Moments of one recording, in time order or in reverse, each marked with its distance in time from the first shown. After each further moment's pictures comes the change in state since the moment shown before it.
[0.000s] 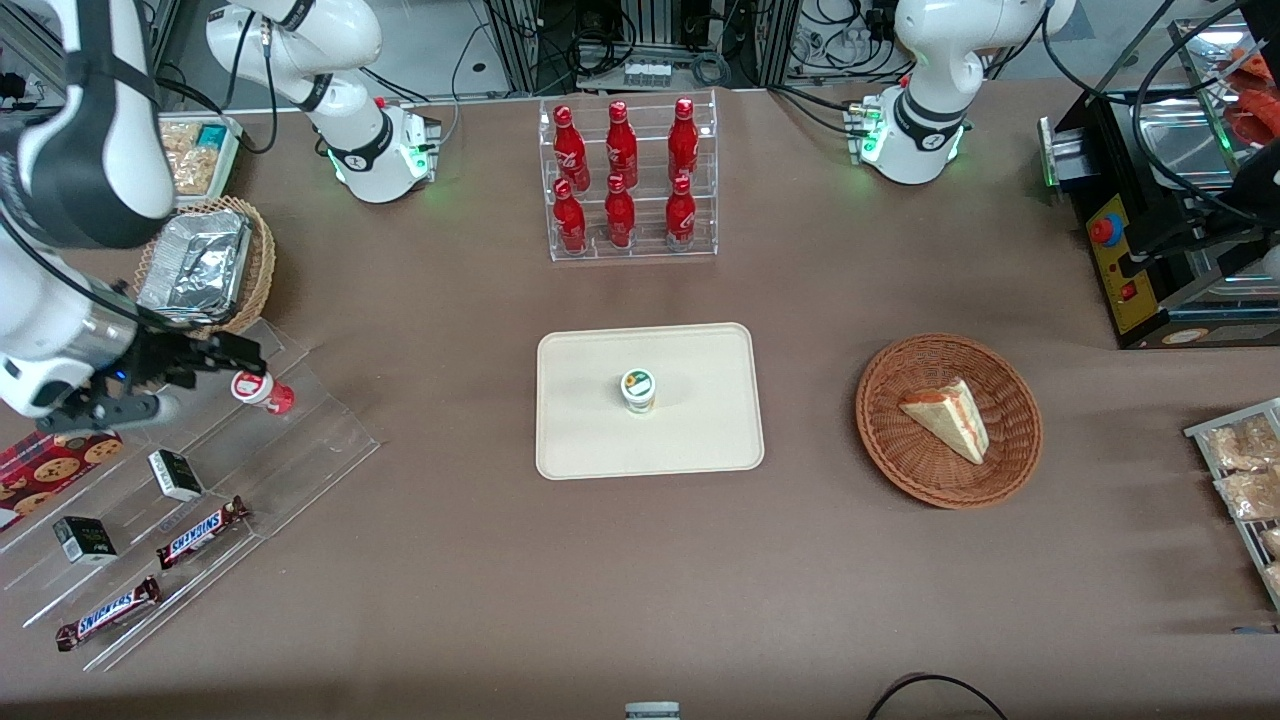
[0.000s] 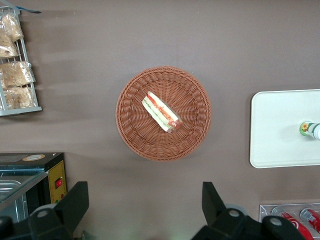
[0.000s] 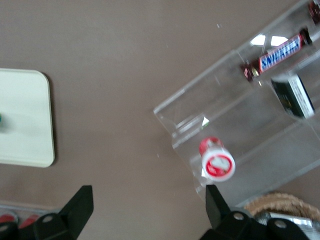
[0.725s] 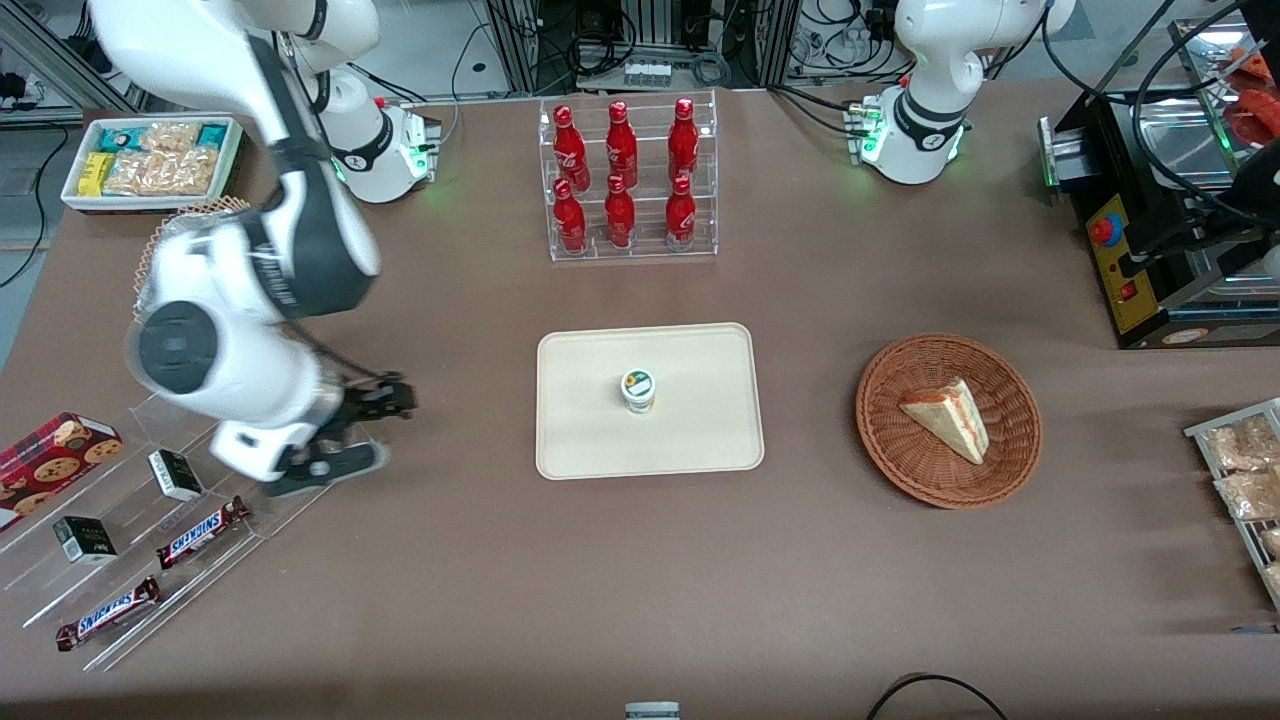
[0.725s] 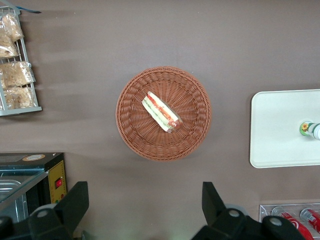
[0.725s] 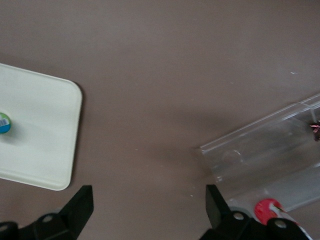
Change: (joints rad) arm 0.318 0.268 -0.101 0.176 0.001 0.097 0.047
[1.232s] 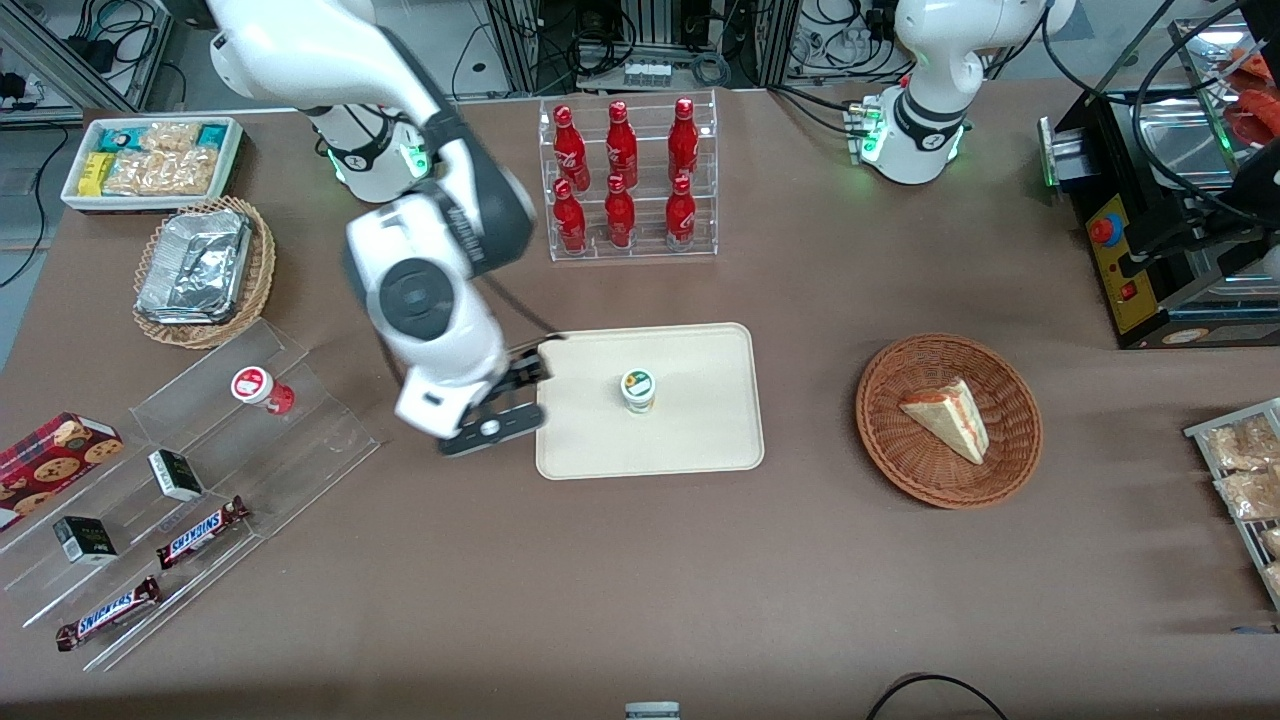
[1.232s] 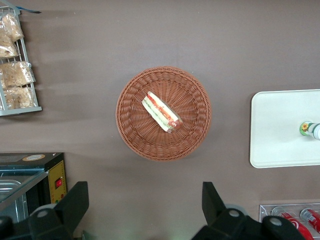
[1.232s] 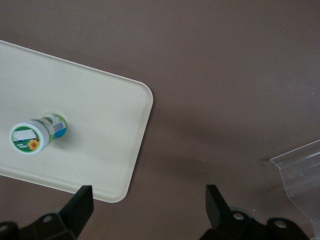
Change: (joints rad) arm 0.244 0.096 0.001 0.053 0.001 0.039 0.185
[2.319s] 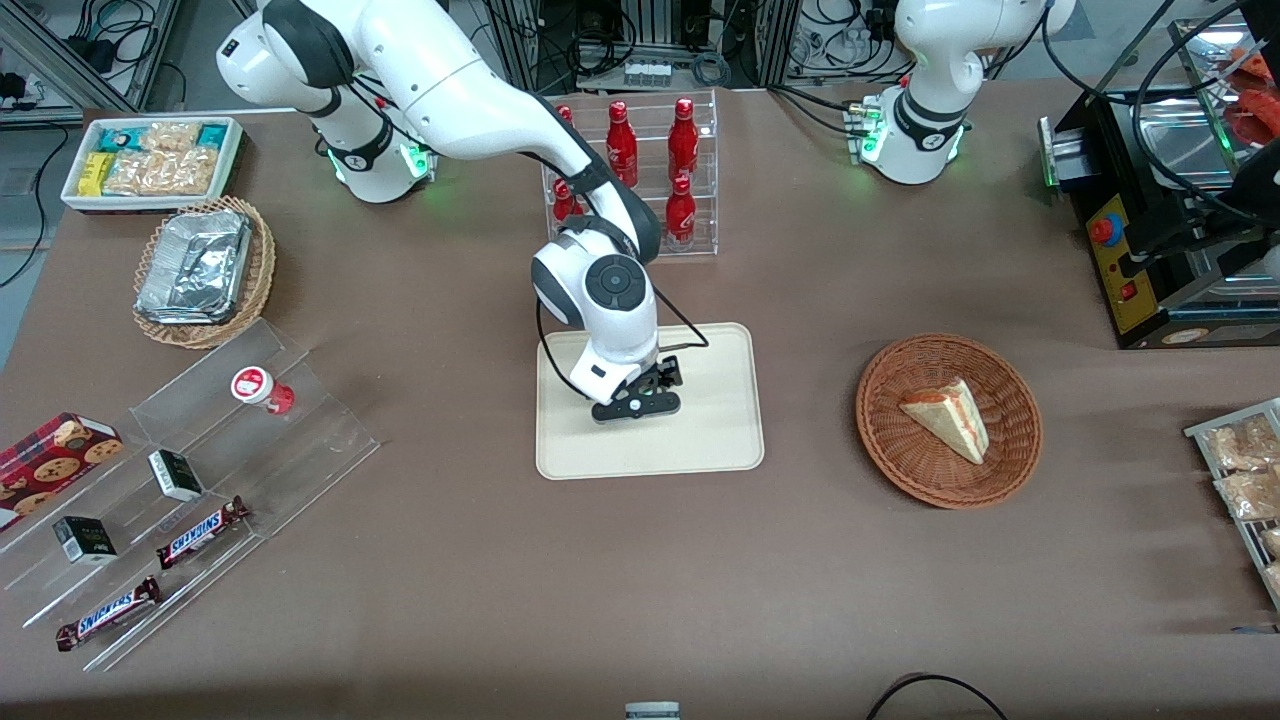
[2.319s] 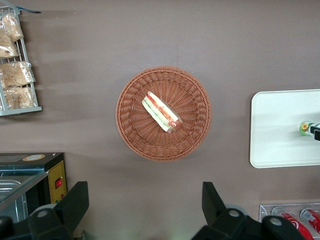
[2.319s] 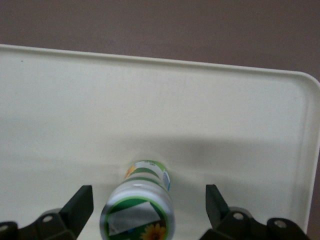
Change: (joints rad) arm 0.280 0.293 0.028 -0.017 0.000 0.468 0.487
